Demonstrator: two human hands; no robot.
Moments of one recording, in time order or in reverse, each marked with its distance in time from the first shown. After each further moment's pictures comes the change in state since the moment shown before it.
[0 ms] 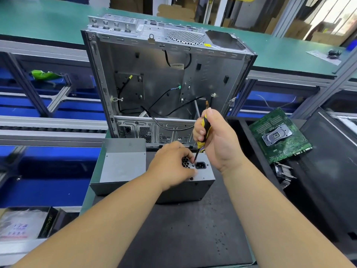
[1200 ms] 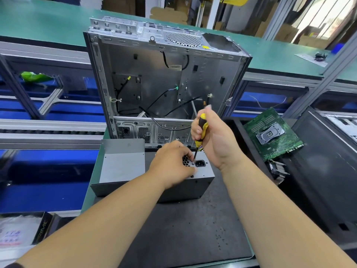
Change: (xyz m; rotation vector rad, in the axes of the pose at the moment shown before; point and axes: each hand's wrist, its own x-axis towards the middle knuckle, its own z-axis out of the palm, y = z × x) left_hand -0.001 0.000 0.002 -0.010 -0.003 0.018; right_hand -0.004 -0.003 0.005 -0.048 -0.005 0.037
